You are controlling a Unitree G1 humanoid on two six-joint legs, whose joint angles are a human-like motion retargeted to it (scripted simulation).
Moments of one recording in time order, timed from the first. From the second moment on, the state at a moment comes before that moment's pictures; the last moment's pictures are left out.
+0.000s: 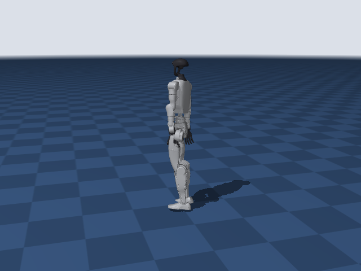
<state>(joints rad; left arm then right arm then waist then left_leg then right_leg) -0.04 -0.01 0.11 1.62 -0.15 0.14 -0.02 0.02 -0.14 0.04 1.46 -0.70 0.10 0.19 -0.27 0.05 -0.08 -0.02 -0.05 0.12 0.03 -0.16 0.00 -0.01 -0.09 -0.43 0.02 0.04 0.02</state>
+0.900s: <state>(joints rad) -0.03 -0.02 0.11 1.62 -0.15 0.13 -0.03 0.03 -0.13 0.02 1.40 -0.68 0.07 0.17 -0.28 0.05 -0.08 -0.01 -0.05 0.11 0.03 -0.16 0.00 0.00 -0.10 -0.44 0.02 0.03 0.02</state>
